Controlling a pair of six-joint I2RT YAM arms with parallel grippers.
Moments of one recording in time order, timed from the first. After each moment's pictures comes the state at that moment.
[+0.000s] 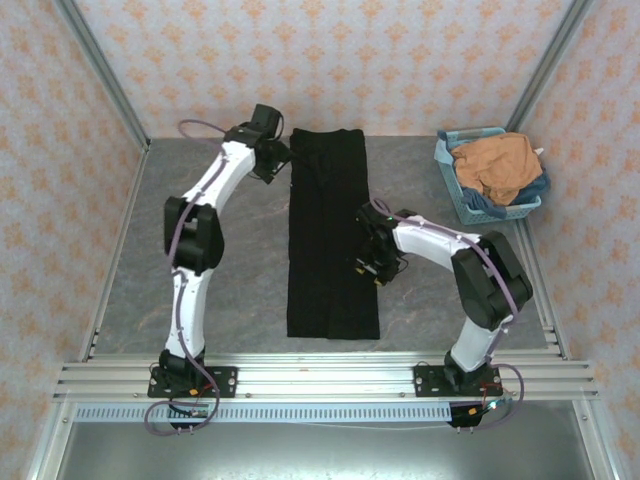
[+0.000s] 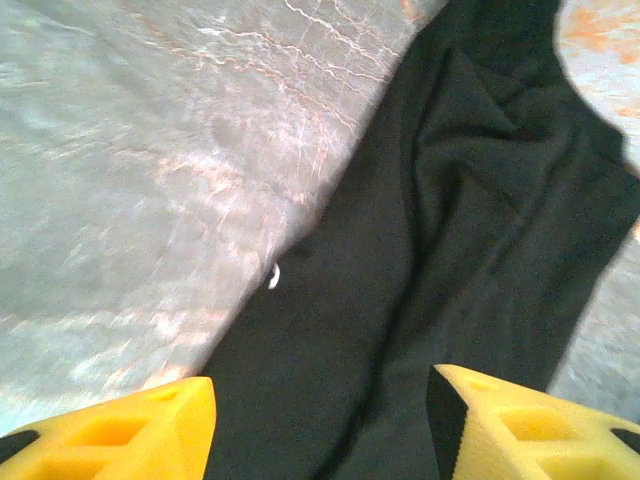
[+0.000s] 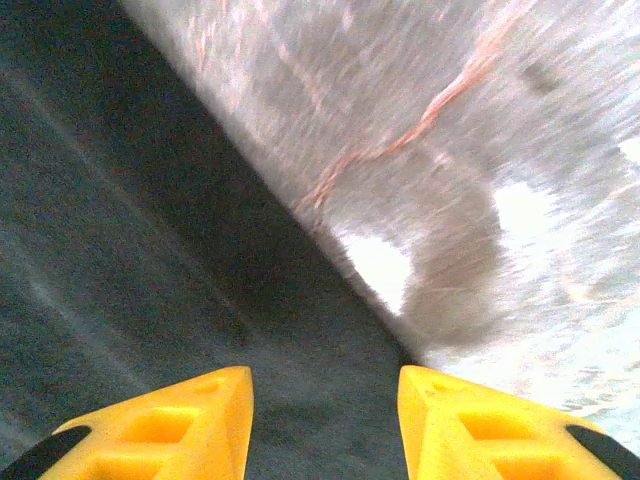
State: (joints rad) left arm -0.23 2.23 2.11 -0.90 0.03 -1.06; right arm 0.54 1.72 1.10 -0.82 -0.13 1.12
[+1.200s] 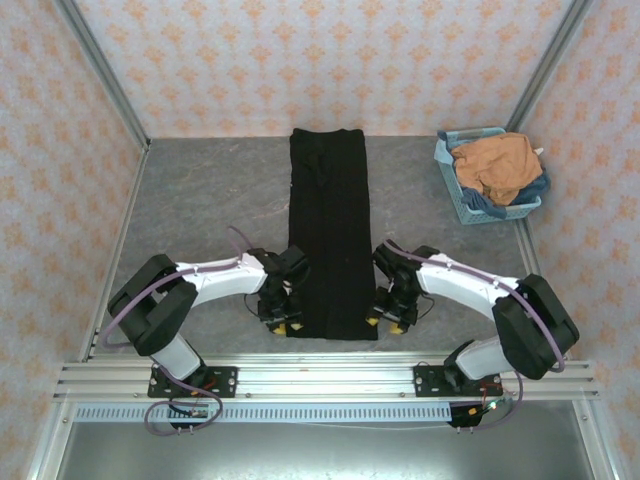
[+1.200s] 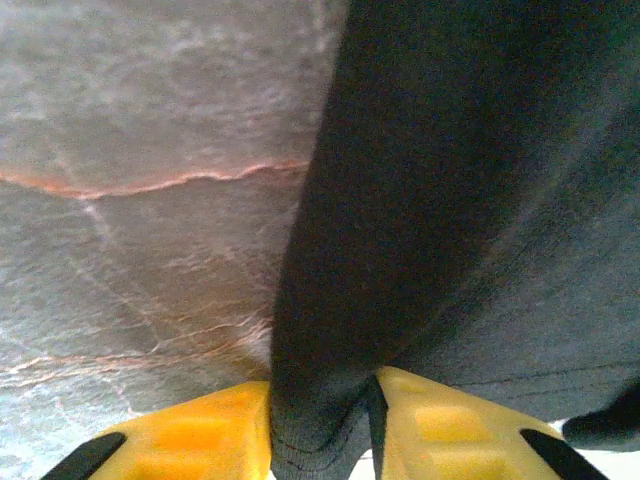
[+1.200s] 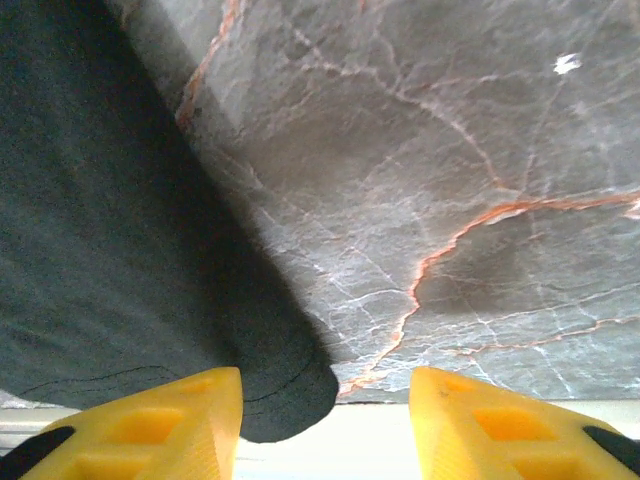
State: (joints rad) left arm -0.73 1.62 0.85 -0.80 0.35 -0.99; right arm 0.64 1.40 0.74 -0.92 -0.36 0.97
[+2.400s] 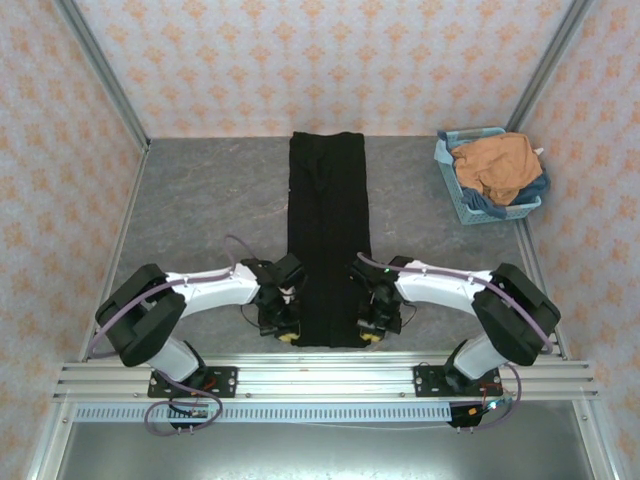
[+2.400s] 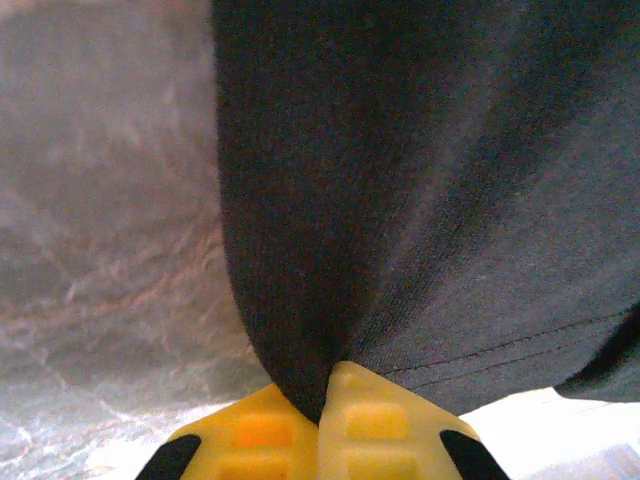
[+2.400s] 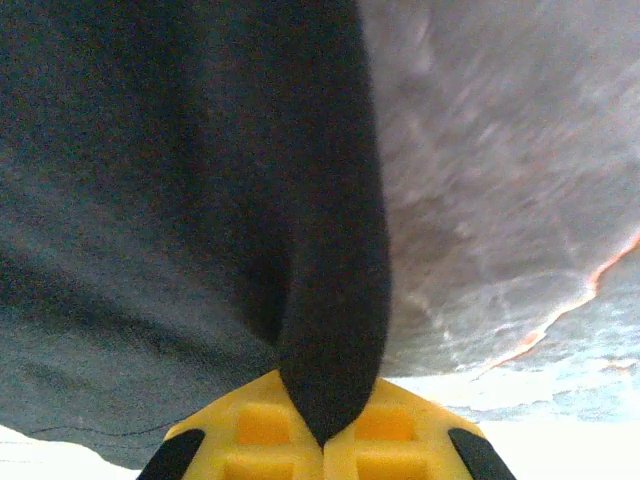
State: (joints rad) left arm -0.78 1.52 0.73 -0.72 0.43 -0.96; right arm 0.84 1.50 0.76 -0.84 -0.36 1.07
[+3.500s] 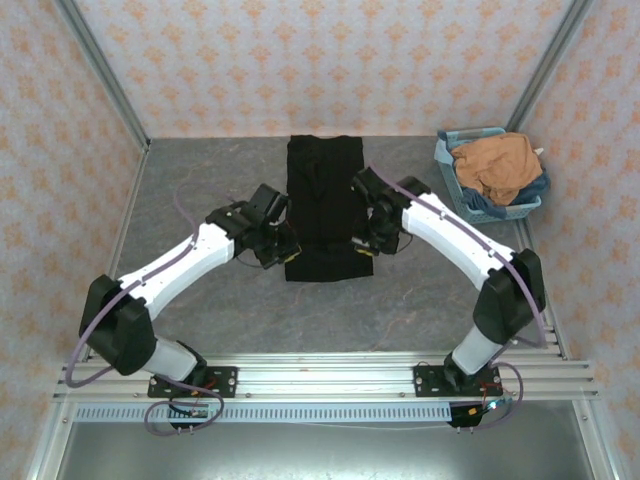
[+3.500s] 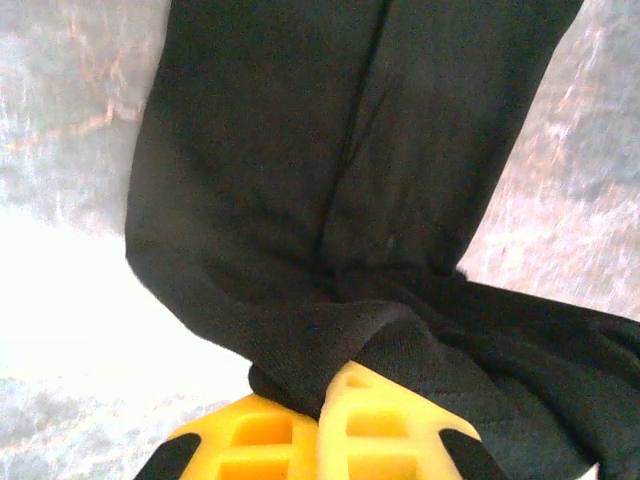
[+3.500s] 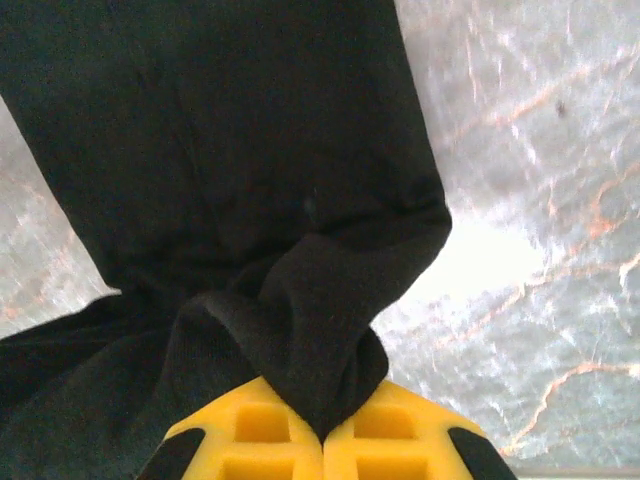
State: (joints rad) left arm -0.52 1.48 1.19 -0.80 0.20 -1.05; right arm 0.59 1.66 1.50 -1.17 -0.11 0.90
